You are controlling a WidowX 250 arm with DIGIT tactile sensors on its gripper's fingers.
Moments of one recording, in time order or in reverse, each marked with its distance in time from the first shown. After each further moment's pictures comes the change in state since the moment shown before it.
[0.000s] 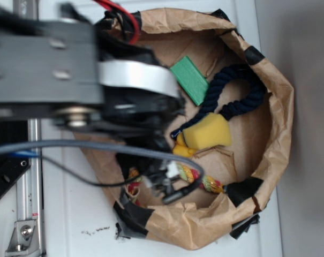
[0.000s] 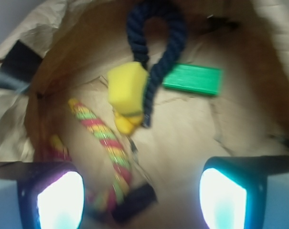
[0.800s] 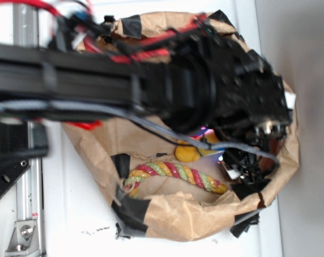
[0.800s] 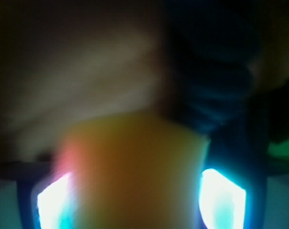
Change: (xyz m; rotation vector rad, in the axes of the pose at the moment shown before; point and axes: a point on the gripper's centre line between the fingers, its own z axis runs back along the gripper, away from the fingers) arm 0.057 -0.022 -0.113 0.103 0.152 0.078
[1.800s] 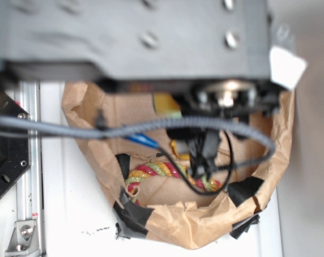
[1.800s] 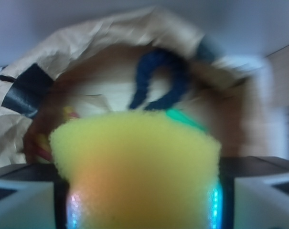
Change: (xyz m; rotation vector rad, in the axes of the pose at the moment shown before) arm -0.039 0.046 0.170 0.123 -0.136 -0.440
